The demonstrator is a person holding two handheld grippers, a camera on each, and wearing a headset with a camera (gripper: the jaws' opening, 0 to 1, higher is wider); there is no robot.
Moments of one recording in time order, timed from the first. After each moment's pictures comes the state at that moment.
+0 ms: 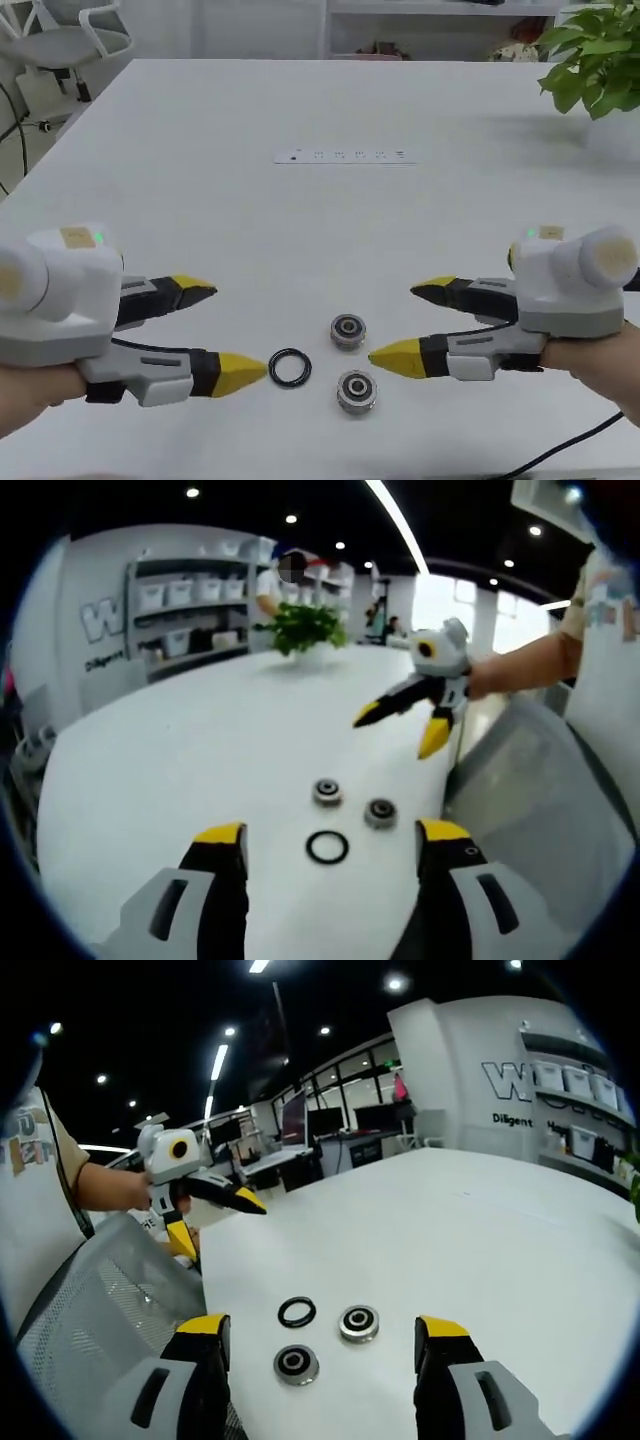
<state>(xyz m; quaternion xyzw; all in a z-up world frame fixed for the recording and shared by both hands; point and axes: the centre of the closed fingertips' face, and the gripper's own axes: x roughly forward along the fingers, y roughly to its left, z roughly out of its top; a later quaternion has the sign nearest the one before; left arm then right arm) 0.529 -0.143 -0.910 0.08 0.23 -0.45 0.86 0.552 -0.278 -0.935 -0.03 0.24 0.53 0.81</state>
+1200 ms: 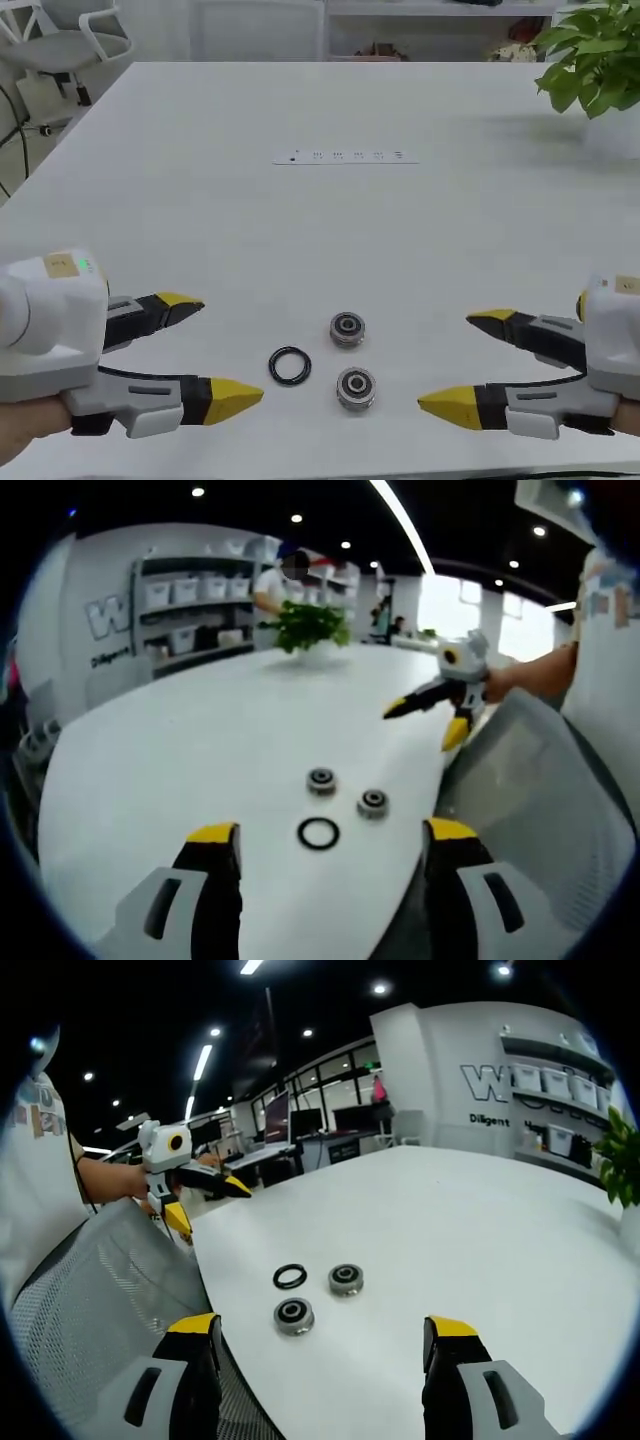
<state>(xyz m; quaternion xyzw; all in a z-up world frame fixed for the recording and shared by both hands) 0.511 -0.138 -0.916 0.08 0.23 -0.44 0.86 0.518 -0.317 -0.945 -0.04 0.24 0.49 0.84</state>
